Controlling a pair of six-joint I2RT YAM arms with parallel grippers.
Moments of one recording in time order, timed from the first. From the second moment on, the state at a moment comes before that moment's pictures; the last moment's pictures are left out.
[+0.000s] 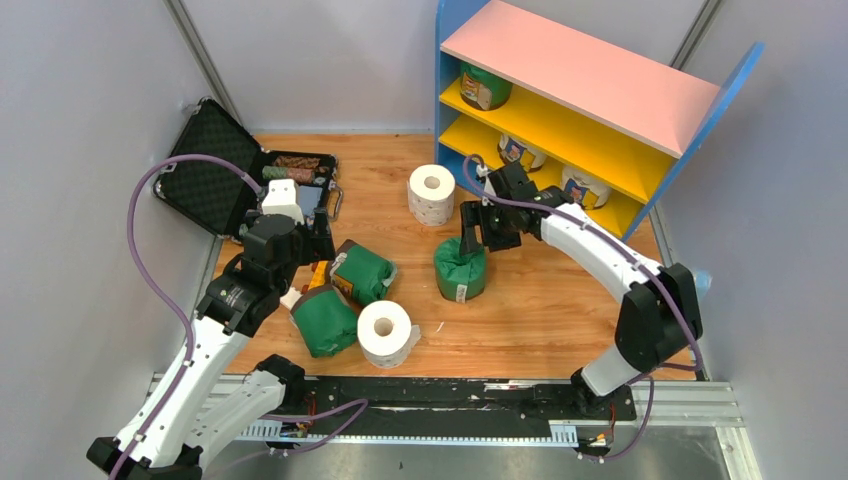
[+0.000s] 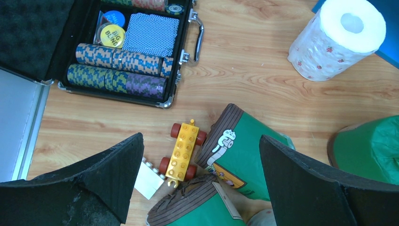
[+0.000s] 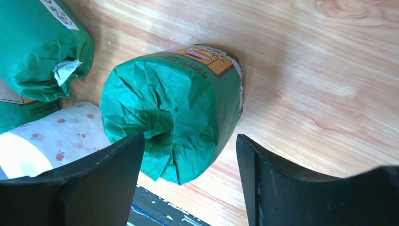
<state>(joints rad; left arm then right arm) -0.45 0.75 0.92 -0.63 -0.43 -0.27 0.52 1.59 1.27 -0.72 -0.22 0.32</state>
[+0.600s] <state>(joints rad) -0.45 0.75 0.92 -0.63 -0.43 -0.27 0.98 1.45 1.30 -0.85 0.37 0.50</state>
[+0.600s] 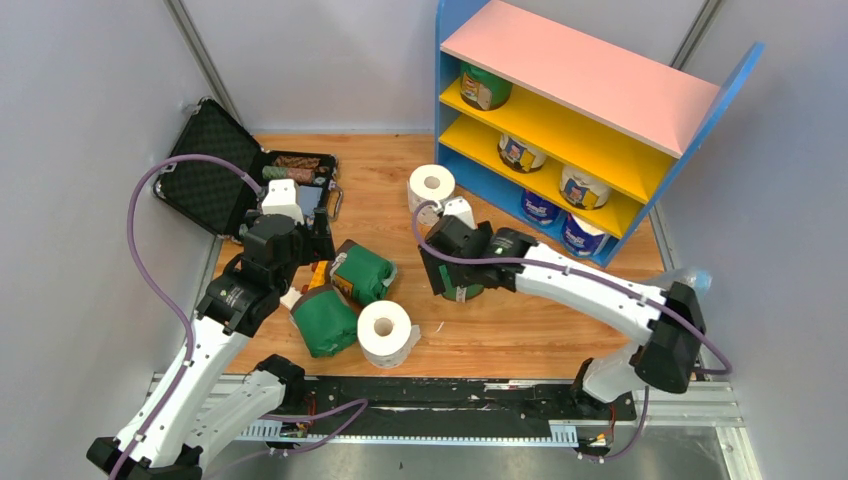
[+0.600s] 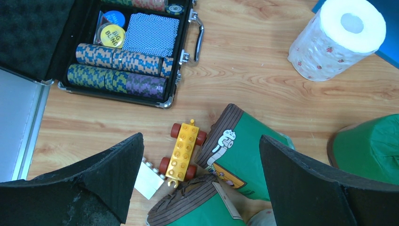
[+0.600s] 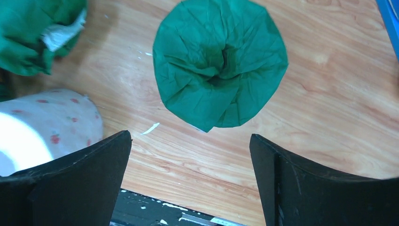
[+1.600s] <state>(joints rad) -0.45 0.74 0.92 -0.63 -0.43 -0.27 0.63 1.55 1.25 -1.08 0.77 0.73</state>
